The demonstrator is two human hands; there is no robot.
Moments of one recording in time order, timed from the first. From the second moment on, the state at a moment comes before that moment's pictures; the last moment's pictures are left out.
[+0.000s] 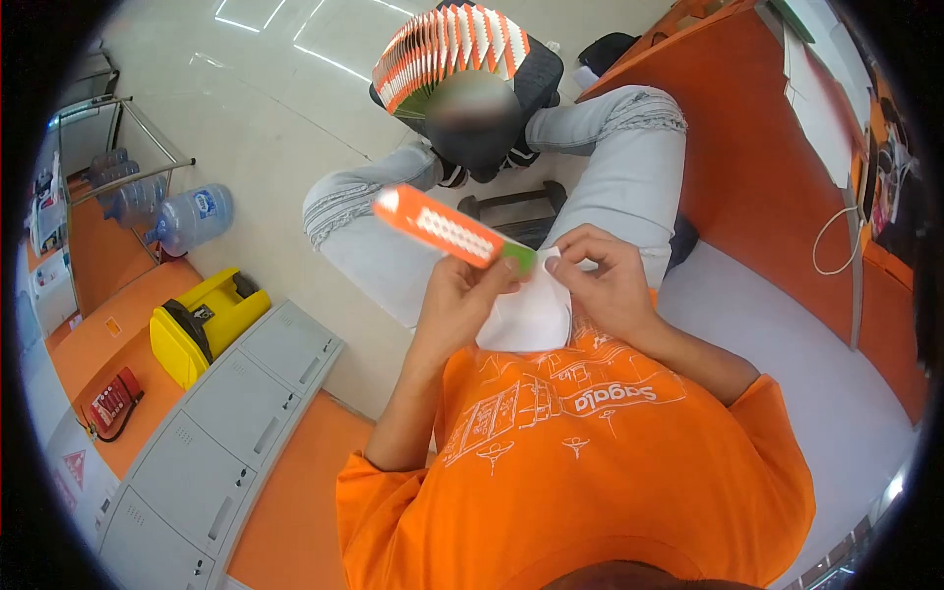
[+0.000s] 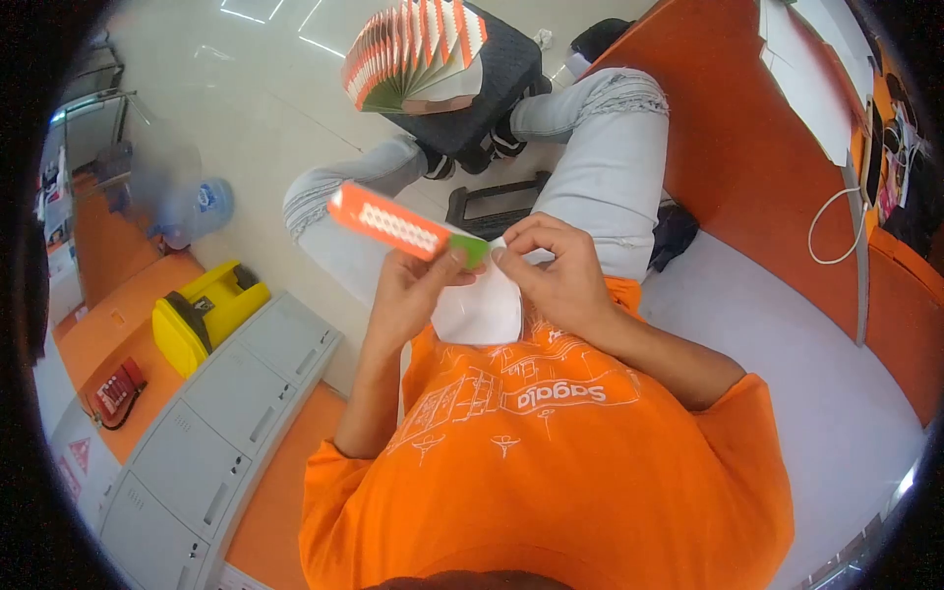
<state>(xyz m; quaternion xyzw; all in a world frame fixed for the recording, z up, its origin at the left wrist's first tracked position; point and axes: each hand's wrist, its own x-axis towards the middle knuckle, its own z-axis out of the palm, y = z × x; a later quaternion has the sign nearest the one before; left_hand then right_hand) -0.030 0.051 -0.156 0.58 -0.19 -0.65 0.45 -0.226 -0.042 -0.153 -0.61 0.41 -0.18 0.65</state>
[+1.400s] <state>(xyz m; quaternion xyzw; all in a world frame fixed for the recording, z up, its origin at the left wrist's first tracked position) -0.046 0.063 -0.160 0.62 -0.36 -0.59 0.38 -0.232 -0.044 -0.145 -0.57 0.41 -0.15 0.70</state>
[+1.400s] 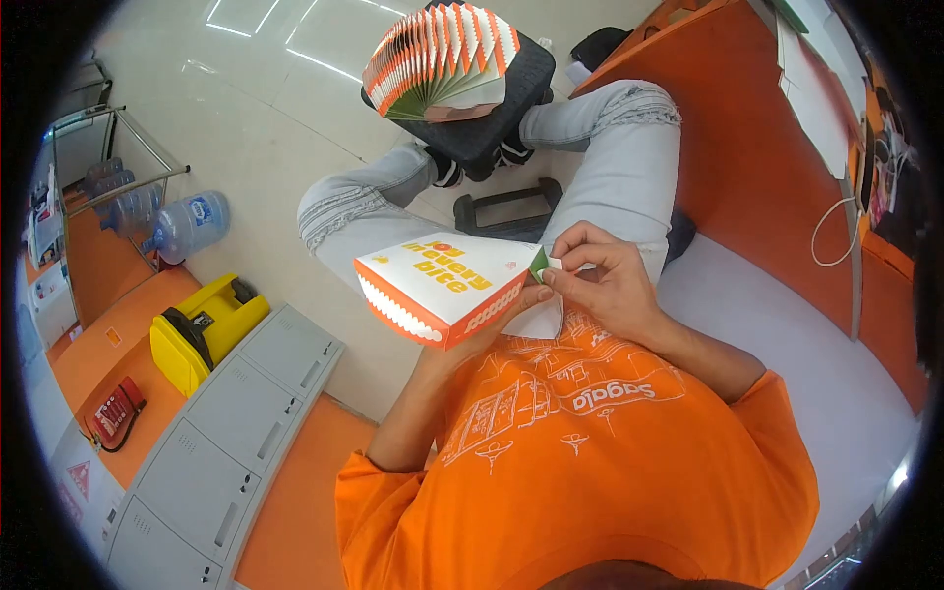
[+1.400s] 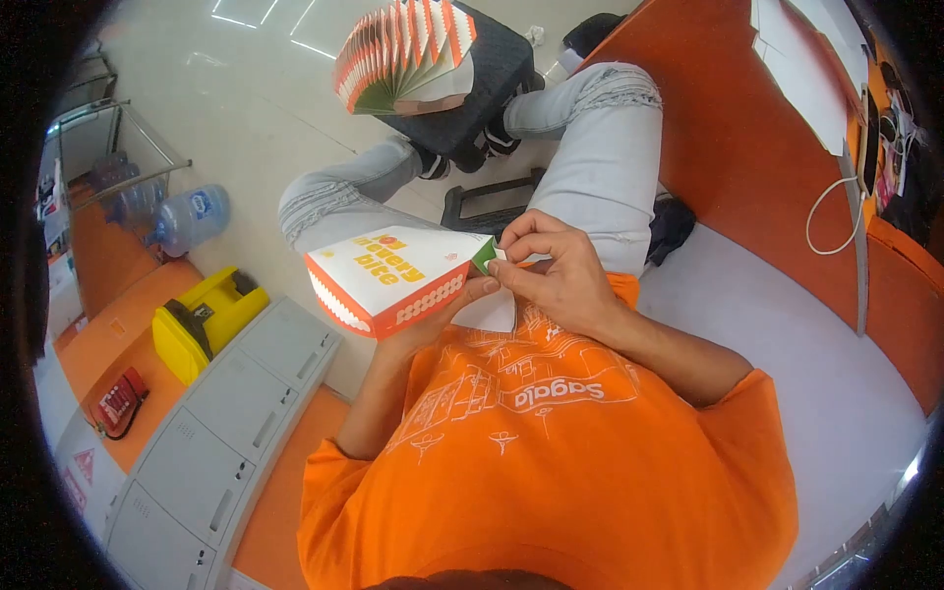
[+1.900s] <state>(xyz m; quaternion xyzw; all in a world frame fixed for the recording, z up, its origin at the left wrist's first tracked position) -0.042 0.054 -0.143 0.62 -0.35 -0.58 0.39 -0.224 -0.041 -0.134 -0.58 0.43 -0.18 0.67</state>
